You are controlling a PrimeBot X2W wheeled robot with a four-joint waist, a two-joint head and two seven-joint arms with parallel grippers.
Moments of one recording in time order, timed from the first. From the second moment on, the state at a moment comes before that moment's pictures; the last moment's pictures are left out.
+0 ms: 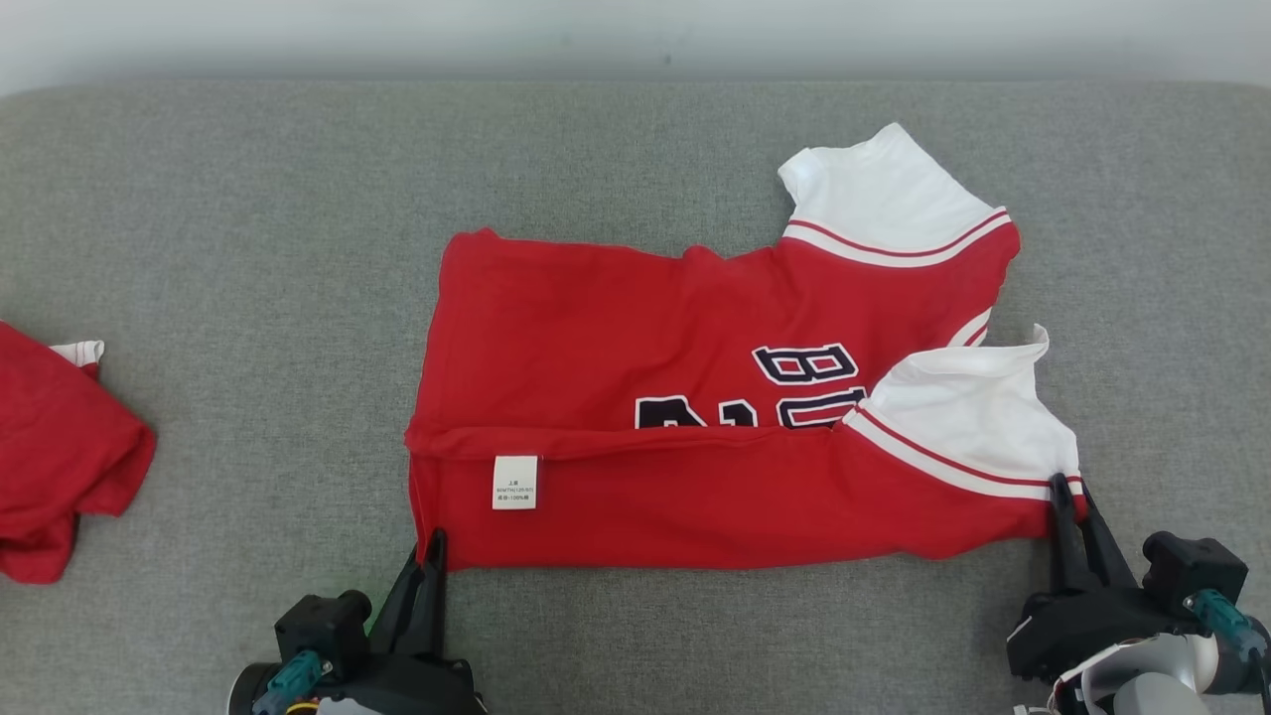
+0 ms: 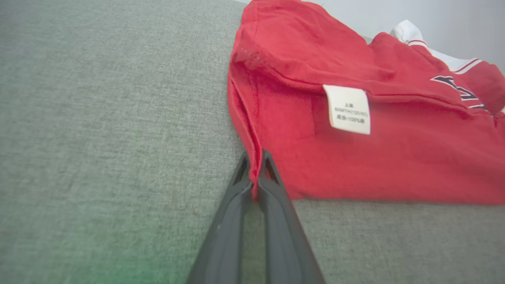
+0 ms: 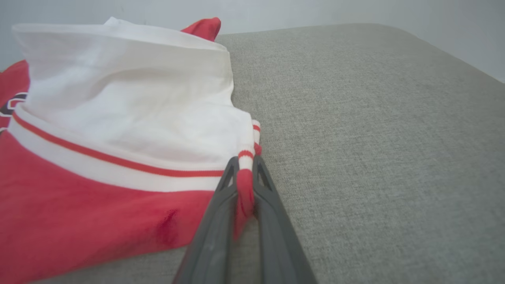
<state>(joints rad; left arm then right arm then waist) -0.23 0.05 -0.16 0.52 -0.31 -0.12 -0.26 -0.22 -0.14 -0.17 0.53 0.16 0.13 -0.26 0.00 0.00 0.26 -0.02</state>
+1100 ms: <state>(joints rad) 0.11 0.05 -0.08 0.54 -0.26 -0.13 -0.26 0.08 -0.08 -0.21 0.45 0.17 0.13 -0.26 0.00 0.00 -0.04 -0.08</state>
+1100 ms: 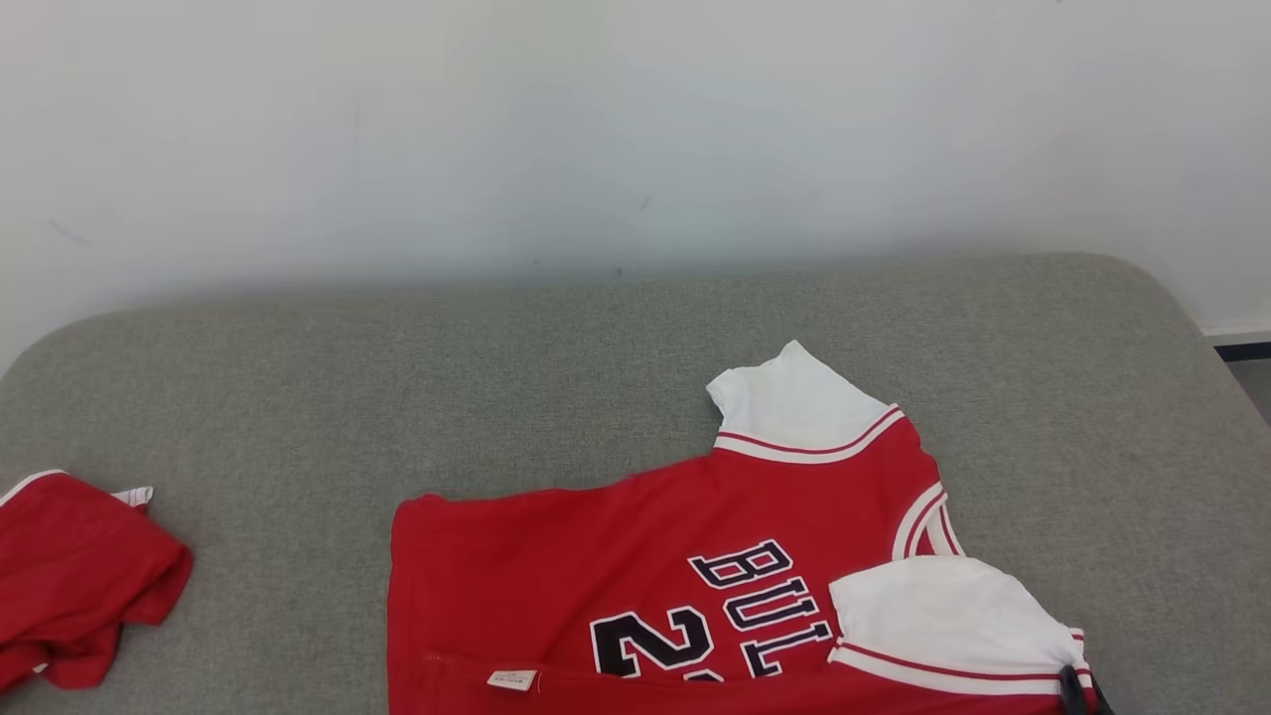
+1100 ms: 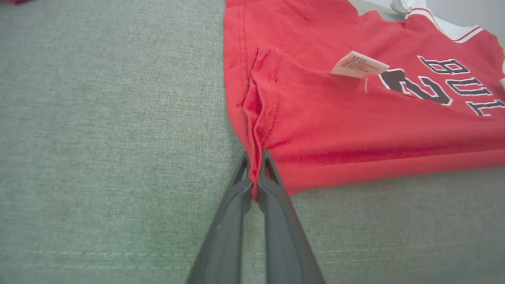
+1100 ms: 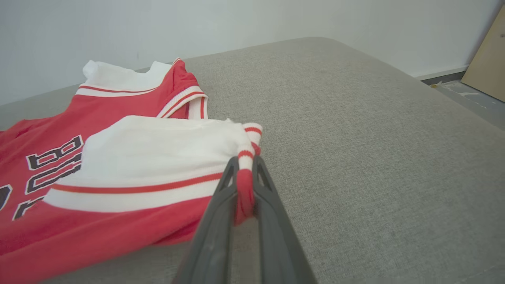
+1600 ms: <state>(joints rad) 0.06 0.05 -0.08 0.46 -0.23 -0.09 -0.26 0.03 -0.08 -0.22 0.41 0.14 0.13 -0.26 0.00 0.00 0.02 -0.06</state>
